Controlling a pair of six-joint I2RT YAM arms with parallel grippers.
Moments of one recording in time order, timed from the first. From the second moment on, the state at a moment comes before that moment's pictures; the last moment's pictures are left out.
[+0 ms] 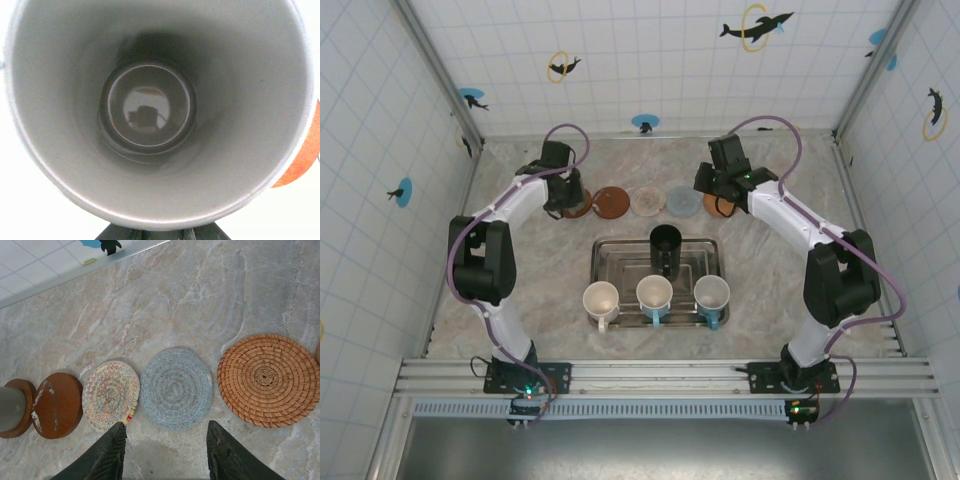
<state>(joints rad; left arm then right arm) -0.22 1.87 1.41 -0.63 -0.02 -0.34 0.45 1.71 1.37 -0.43 0.07 0.59</state>
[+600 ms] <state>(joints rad) -0.22 1.86 1.42 -0.64 -0.03 -0.34 0.45 1.71 1.37 -0.43 0.07 0.59</state>
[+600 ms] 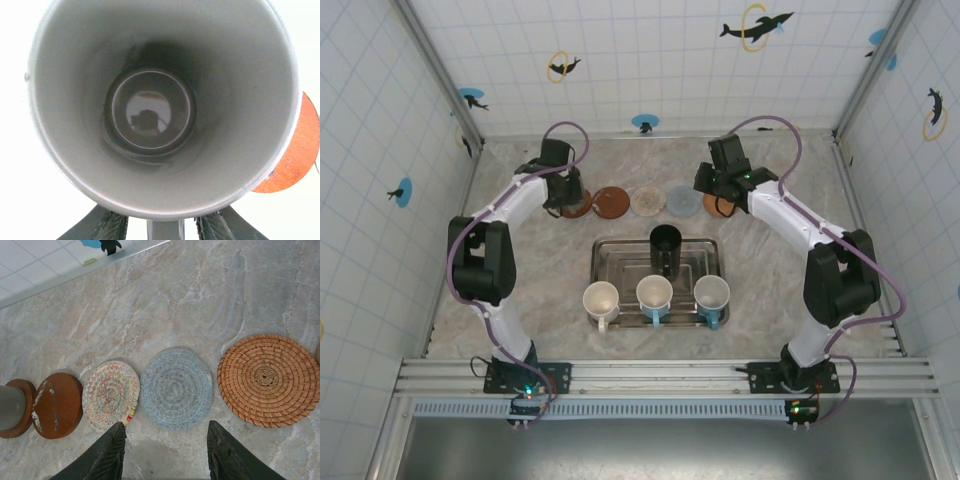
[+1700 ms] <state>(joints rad) -0.26 1.48 1.35 -0.59 0.09 -0.34 0.47 1.58 1.34 -0.50 0.16 0.57</state>
